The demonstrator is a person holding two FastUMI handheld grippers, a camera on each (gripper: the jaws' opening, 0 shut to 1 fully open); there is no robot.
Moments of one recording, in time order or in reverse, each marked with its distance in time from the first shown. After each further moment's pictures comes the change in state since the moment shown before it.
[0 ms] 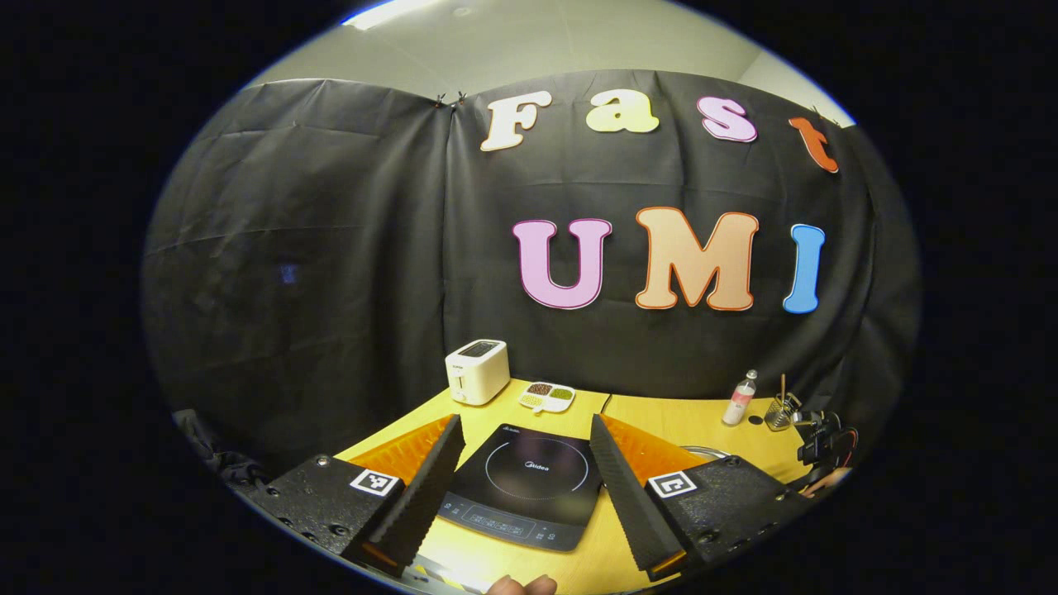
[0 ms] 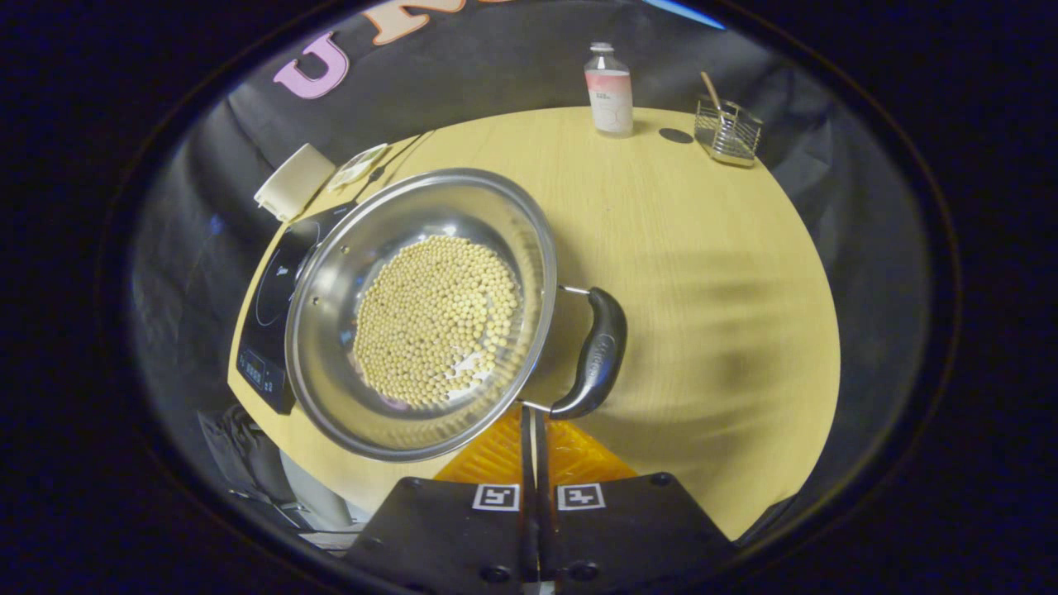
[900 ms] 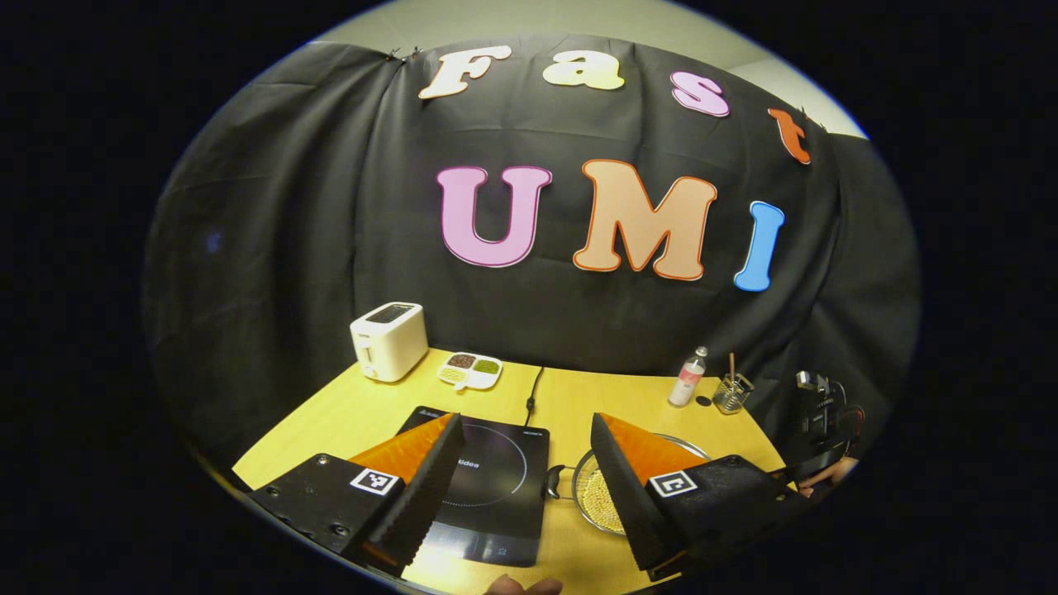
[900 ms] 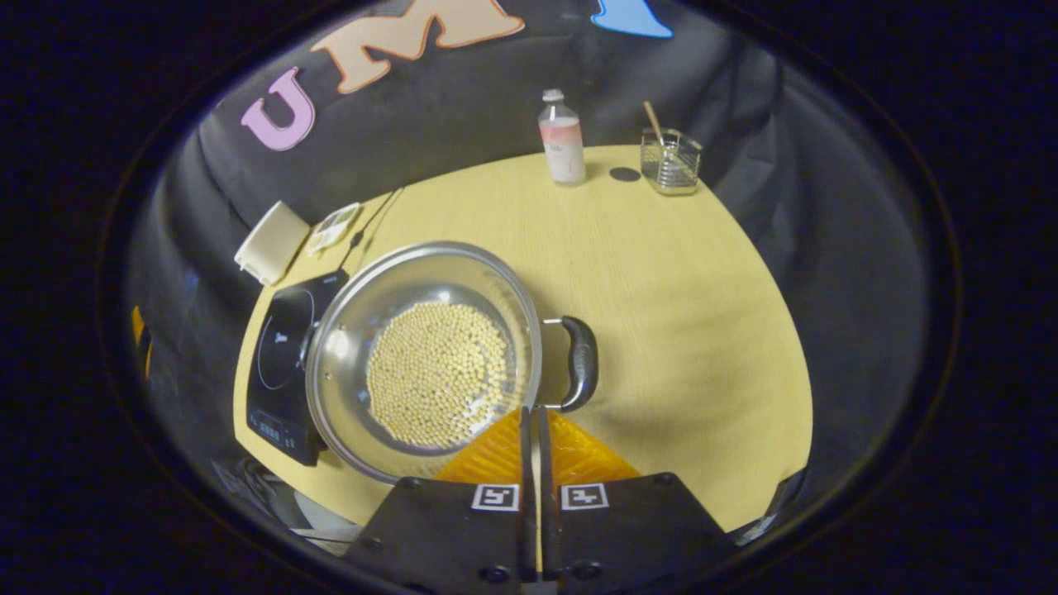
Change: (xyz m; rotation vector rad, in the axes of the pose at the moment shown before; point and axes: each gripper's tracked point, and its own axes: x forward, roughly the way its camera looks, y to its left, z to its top) left arm 0.097 -0.057 -0.053 -0.058 0.157 -0.315; right arm -0.052 0.010 0.031 0.162 -0.194 -0.105
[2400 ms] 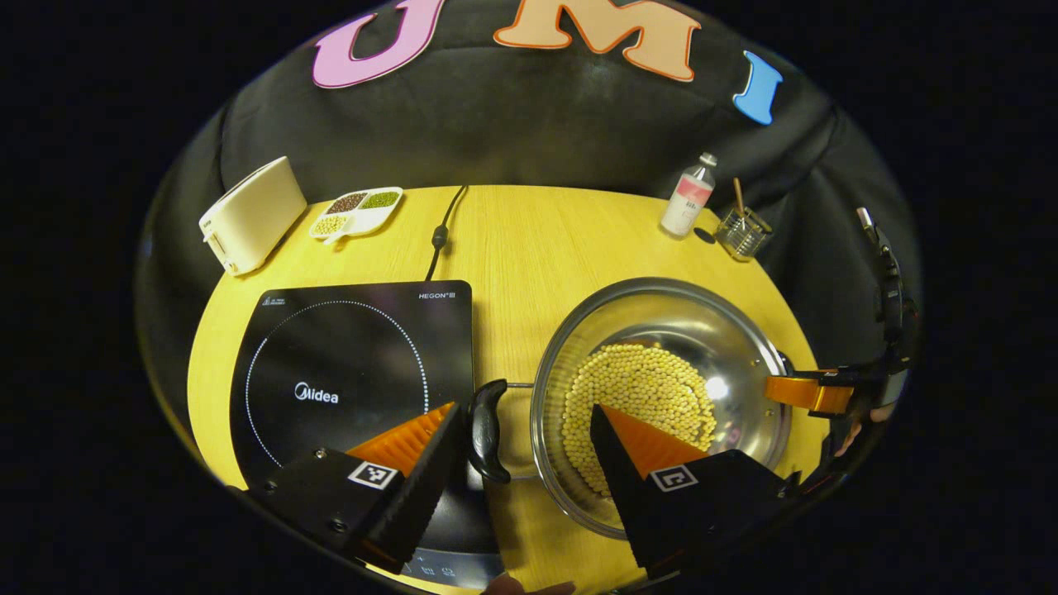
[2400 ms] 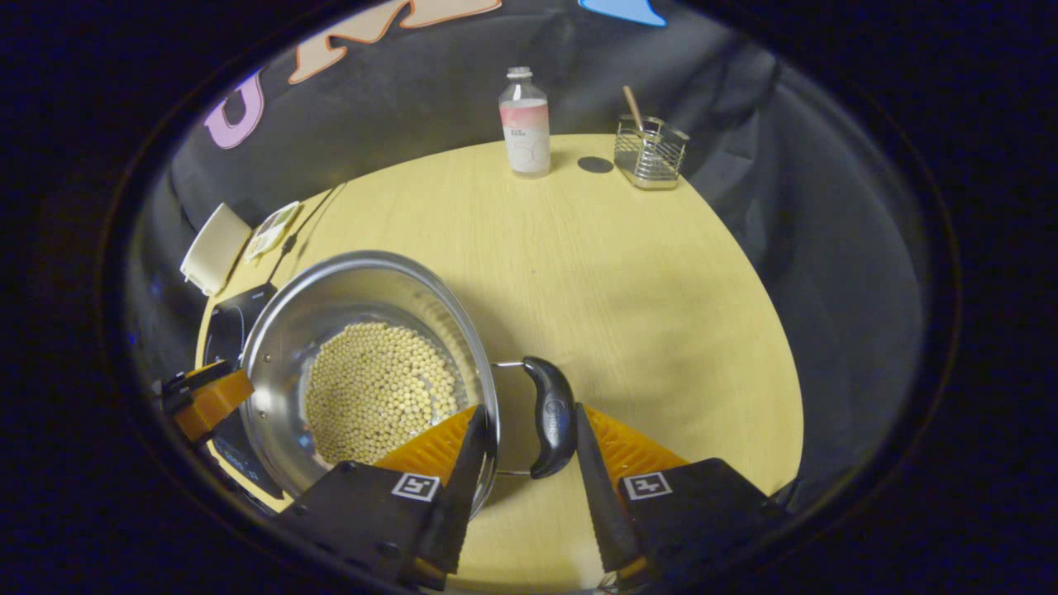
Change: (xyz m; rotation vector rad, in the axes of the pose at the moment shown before) left arm 0.145 -0.050 -0.215 0.127 0.630 -0.150; right arm 0.071 -0.035 0.006 -0.005 0.049 -0.158
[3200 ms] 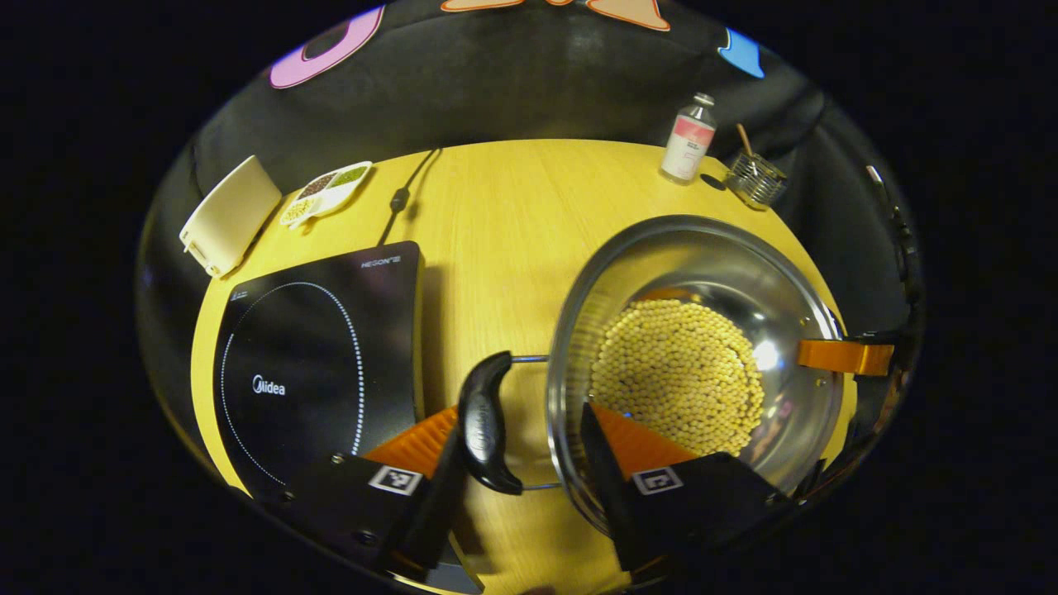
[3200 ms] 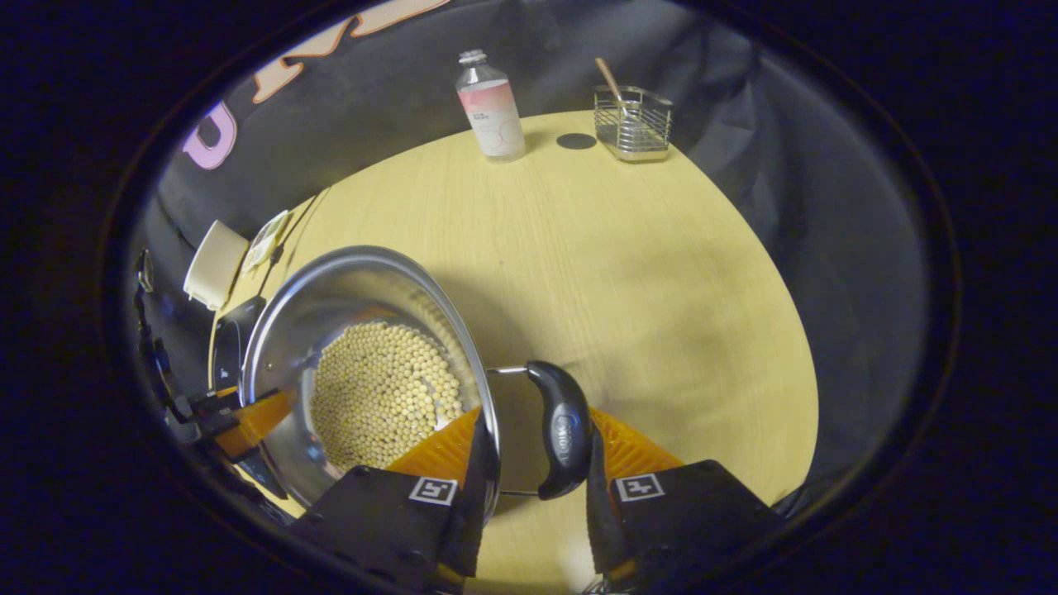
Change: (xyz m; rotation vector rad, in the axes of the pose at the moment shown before) left arm 0.038 -0.016 -0.024 0.031 0.085 0.033; right arm 0.023 0.012 -0.014 0.063 0.059 0.052
